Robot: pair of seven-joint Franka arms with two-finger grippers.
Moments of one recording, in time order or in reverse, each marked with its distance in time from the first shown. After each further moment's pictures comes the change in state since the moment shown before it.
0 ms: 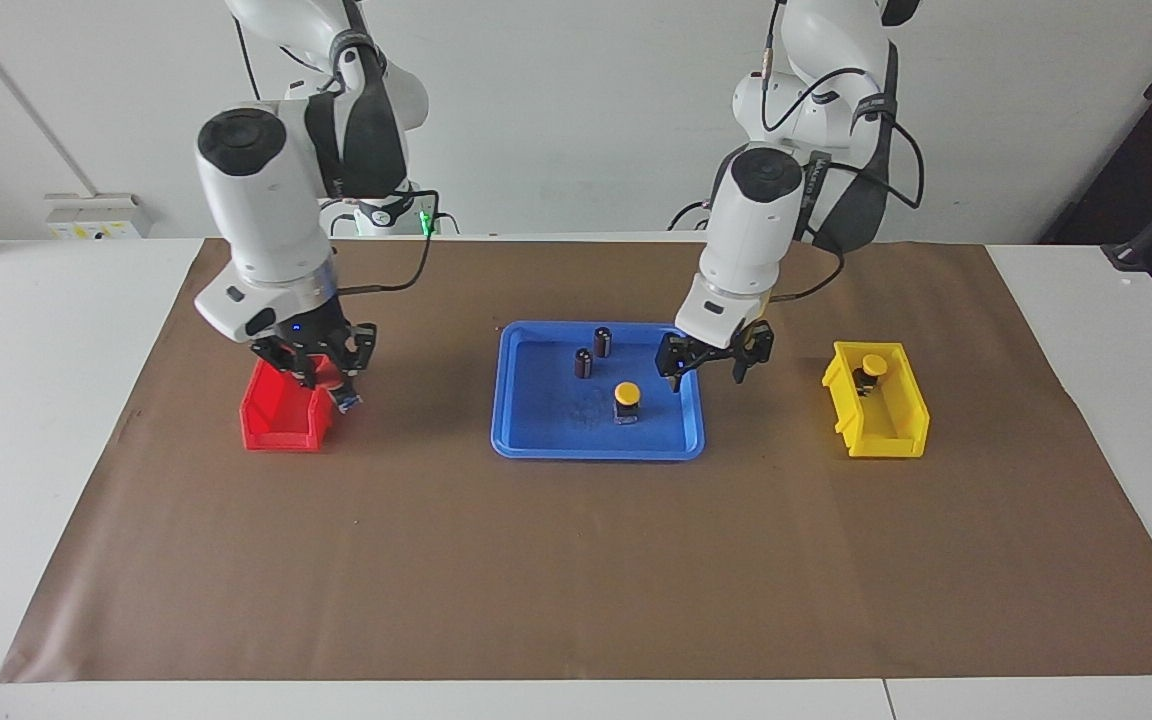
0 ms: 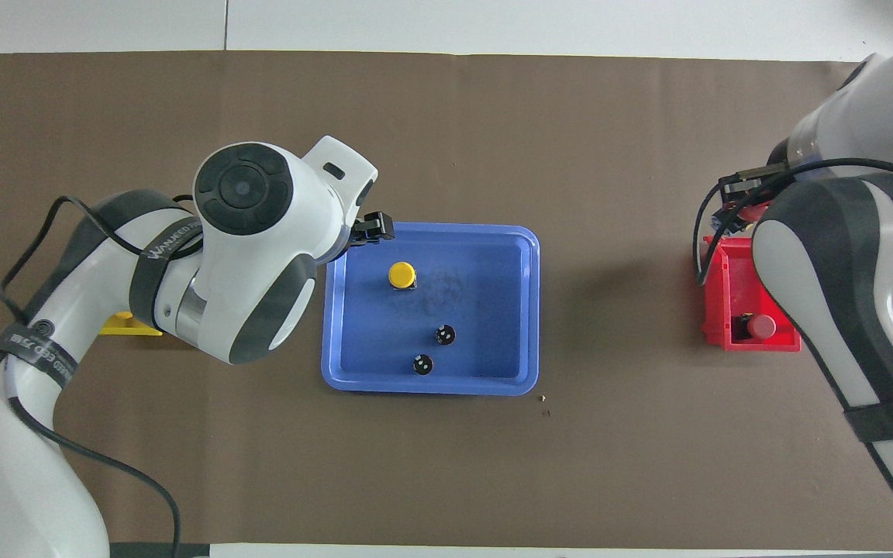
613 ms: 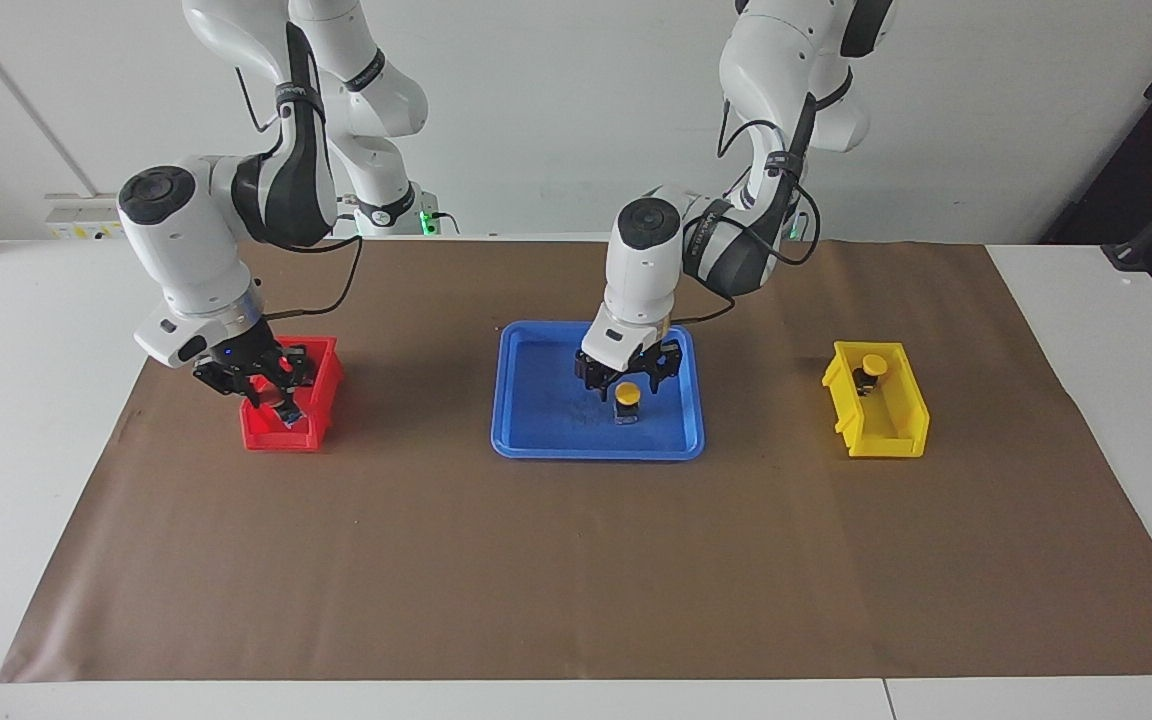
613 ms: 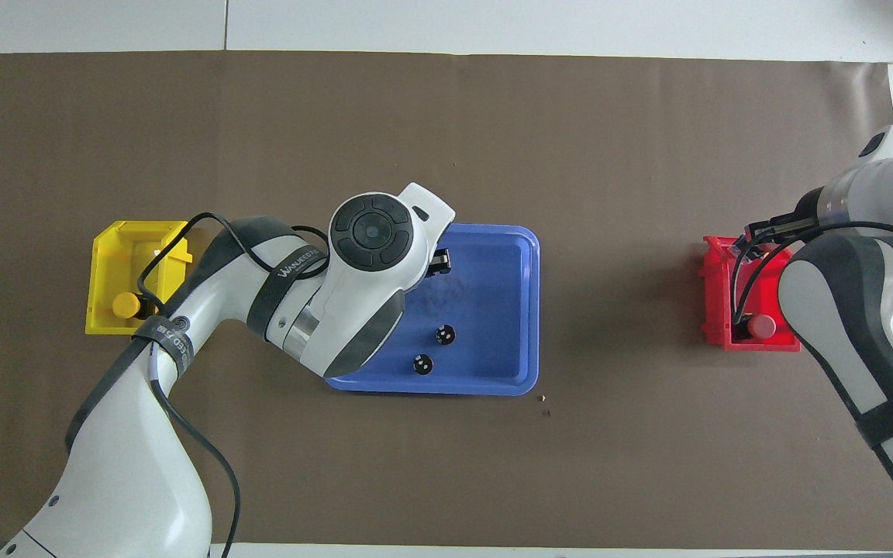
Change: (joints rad) left arm -0.090 0.102 0.002 0.015 0.000 0.035 -0.074; right arm -0.097 -0.062 0.009 -0.310 0.036 0.299 -0.135
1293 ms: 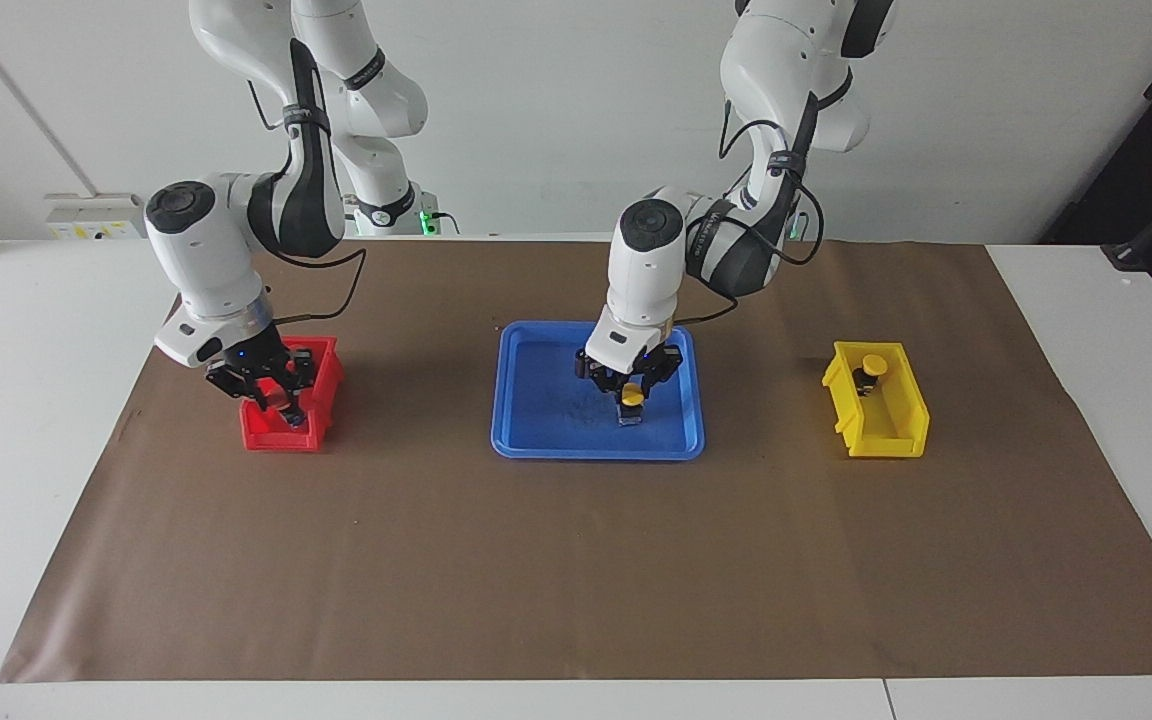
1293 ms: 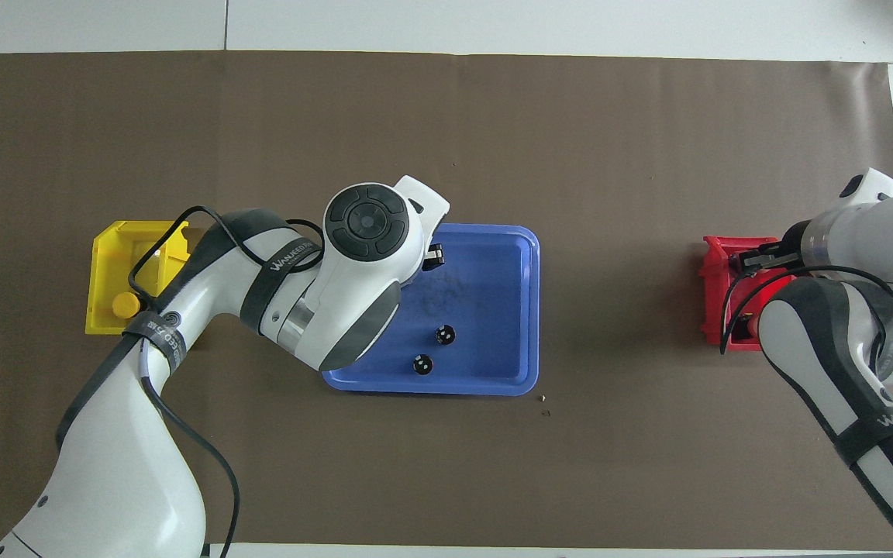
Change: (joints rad) left arm 0.010 -0.005 0.020 0.074 0.000 -0.113 -0.019; right arm -0.019 -0.014 0.000 -0.184 0.000 0.212 -0.033
